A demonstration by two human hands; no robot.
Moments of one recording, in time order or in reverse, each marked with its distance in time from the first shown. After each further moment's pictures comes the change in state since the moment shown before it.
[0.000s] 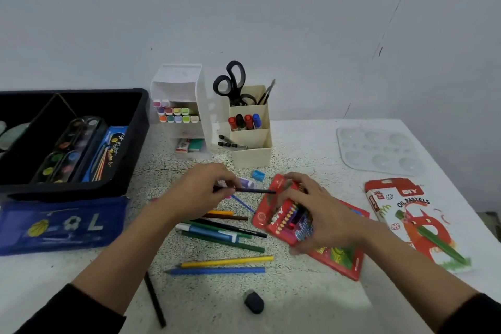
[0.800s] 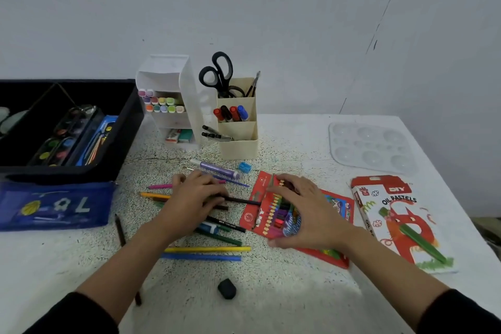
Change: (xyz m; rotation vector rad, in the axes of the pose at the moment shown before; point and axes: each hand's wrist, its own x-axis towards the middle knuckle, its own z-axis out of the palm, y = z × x) left_hand -0.023 -0.010 0.066 0.194 0.189 -0.009; right_hand -0.009 0.035 0.024 -0.054 0.137 -0.033
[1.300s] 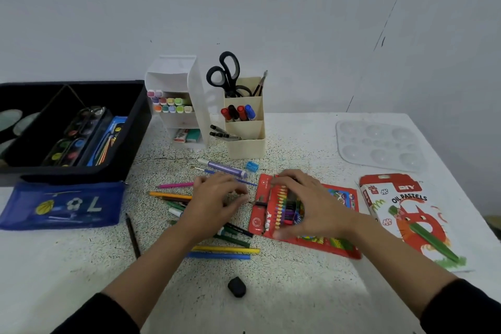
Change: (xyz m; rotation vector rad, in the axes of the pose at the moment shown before) left_hand 0.002 0.021 0.014 -0.154 0.112 -0.012; right_hand 0.017 -0.004 -0.008 0.065 -0.049 -0.008
